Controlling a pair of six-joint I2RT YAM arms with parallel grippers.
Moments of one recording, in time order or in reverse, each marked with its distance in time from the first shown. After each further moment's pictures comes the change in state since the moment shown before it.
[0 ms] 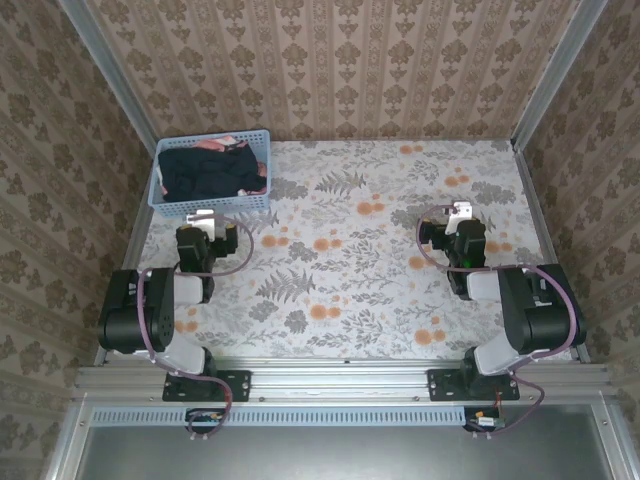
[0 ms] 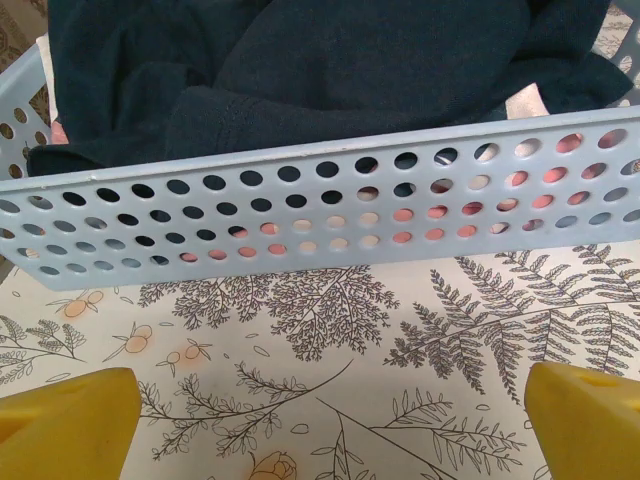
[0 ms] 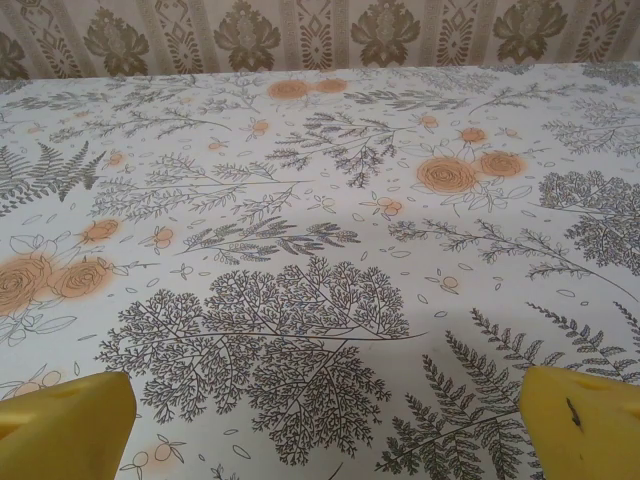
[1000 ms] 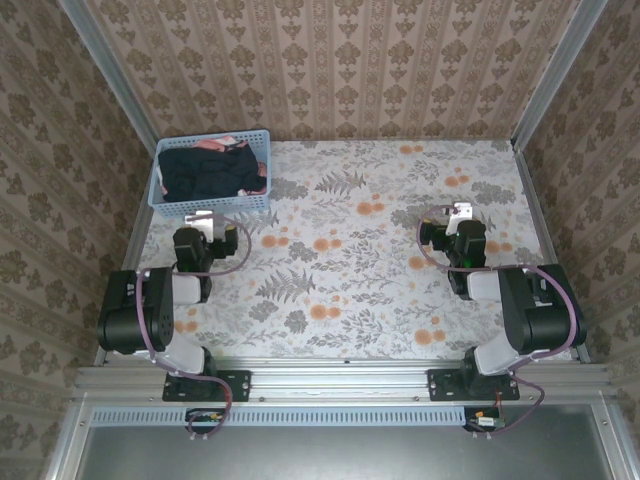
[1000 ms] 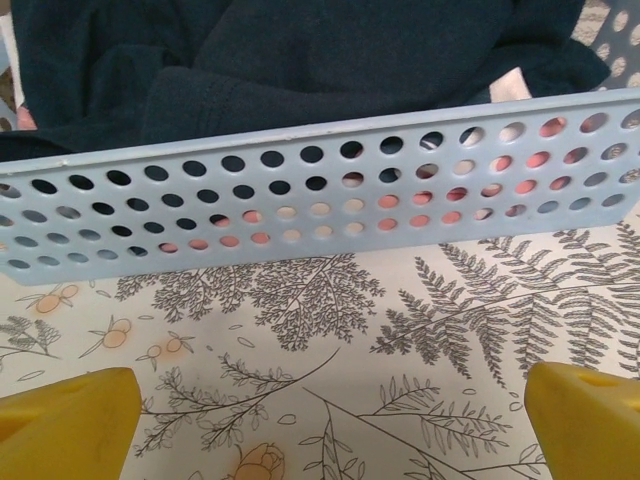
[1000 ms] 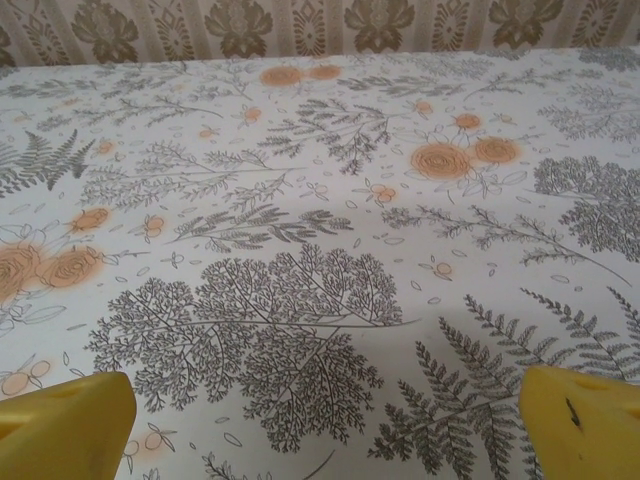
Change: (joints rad) left arm 0.025 -0.007 0.002 -0.031 0.063 0.000; right arm -0.005 -0.006 0.003 -0.039 0.008 0.002
